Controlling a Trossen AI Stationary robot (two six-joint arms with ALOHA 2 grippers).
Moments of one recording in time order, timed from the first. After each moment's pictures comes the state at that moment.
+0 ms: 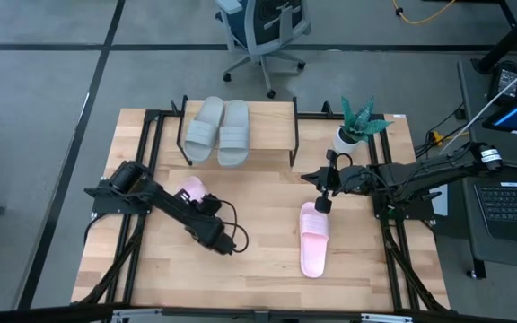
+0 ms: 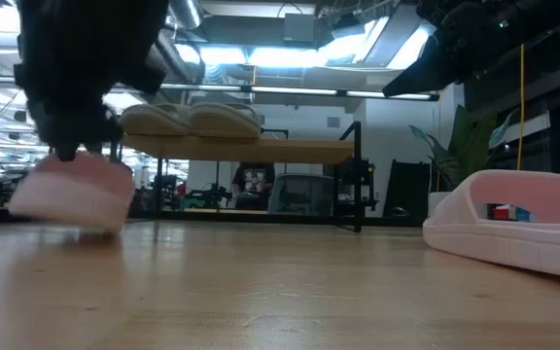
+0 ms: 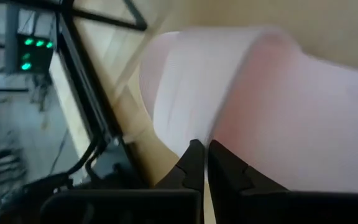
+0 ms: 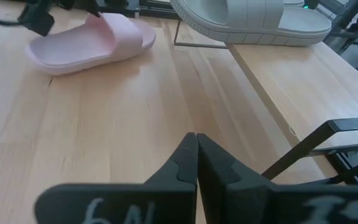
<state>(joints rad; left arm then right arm) -0.46 1.95 1.32 -1.57 -0.40 -1.41 0.14 1.02 0.58 -0.04 0.42 0.00</state>
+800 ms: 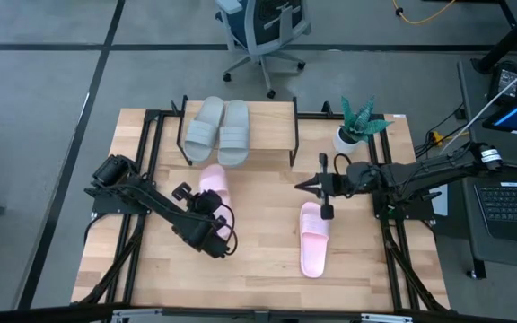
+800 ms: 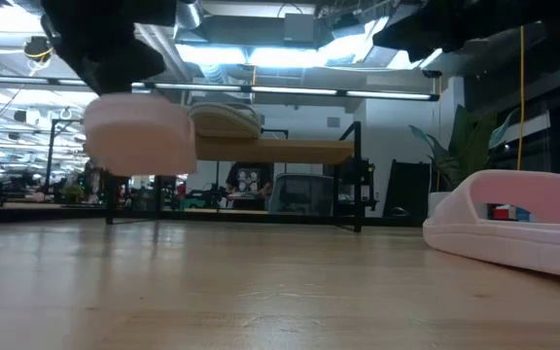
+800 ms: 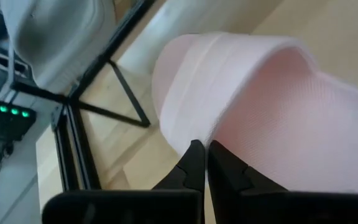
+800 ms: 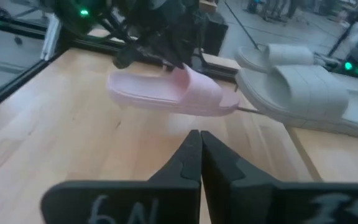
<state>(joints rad) -0.51 1.82 1.33 -1.54 -0.76 -1.48 0.14 1.02 0.58 0.18 0.16 -0.18</state>
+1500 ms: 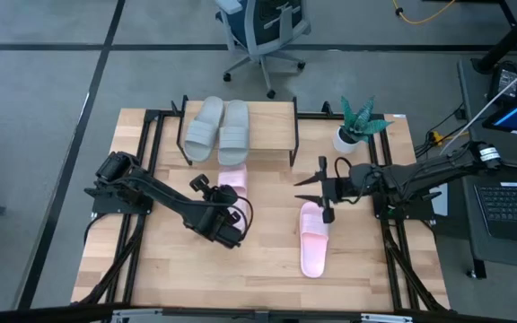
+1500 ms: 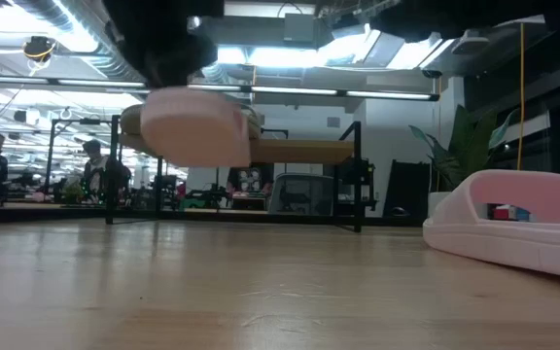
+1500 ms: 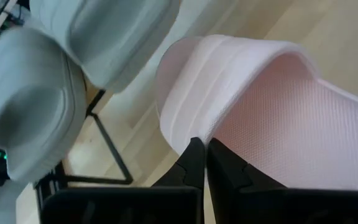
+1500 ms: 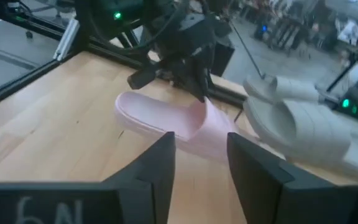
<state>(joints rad) -0.41 1.82 1.38 -1.34 -0.90 -1.16 0.18 1.02 0.59 0.23 0.15 -0.31</state>
